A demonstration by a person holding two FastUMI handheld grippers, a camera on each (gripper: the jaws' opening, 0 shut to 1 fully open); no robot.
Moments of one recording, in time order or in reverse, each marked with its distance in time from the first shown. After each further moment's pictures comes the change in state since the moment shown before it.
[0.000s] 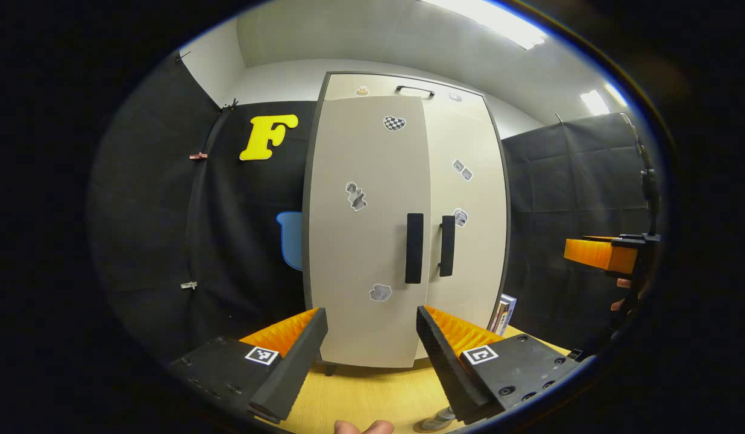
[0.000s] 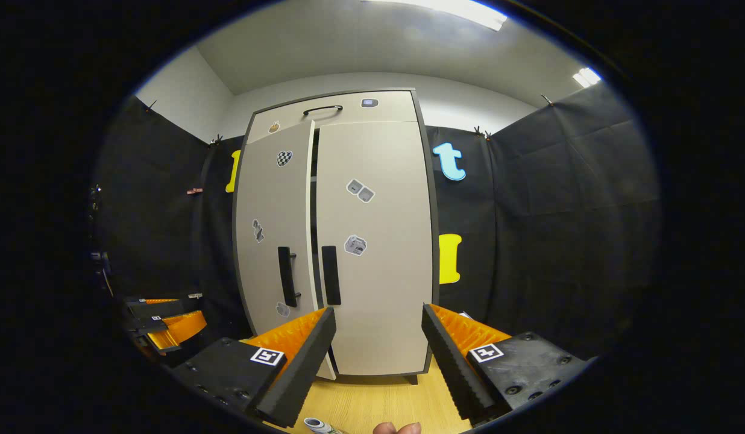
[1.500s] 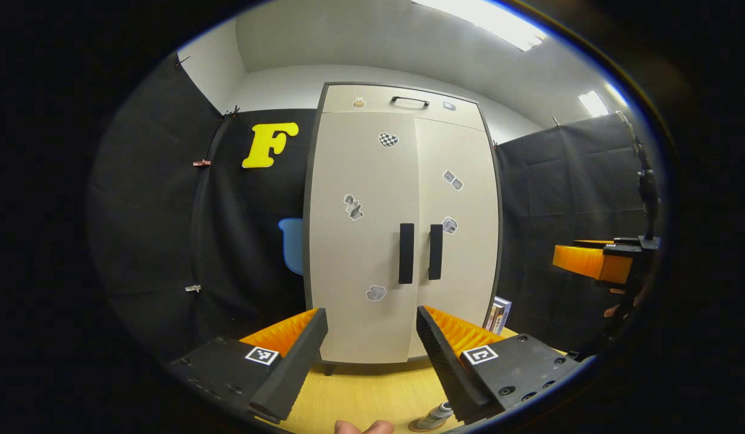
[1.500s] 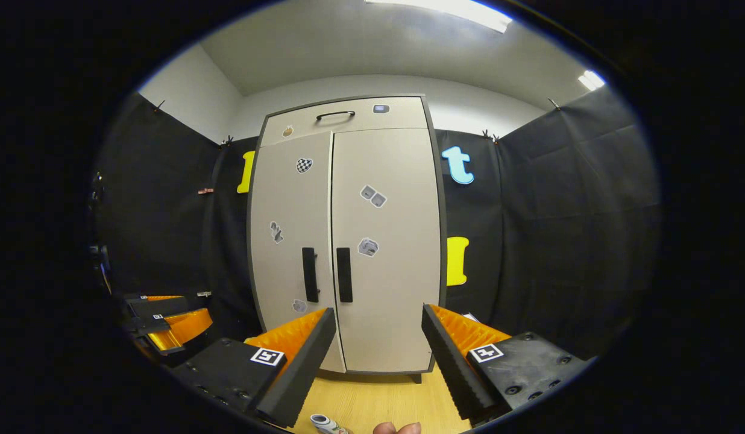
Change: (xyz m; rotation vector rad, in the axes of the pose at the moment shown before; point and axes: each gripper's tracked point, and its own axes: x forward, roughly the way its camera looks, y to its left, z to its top) left arm -0.027 -0.010 0.011 0.004 -0.024 0.003; right arm -0.014 0.015 0.006 -0.009 -0.009 0.043
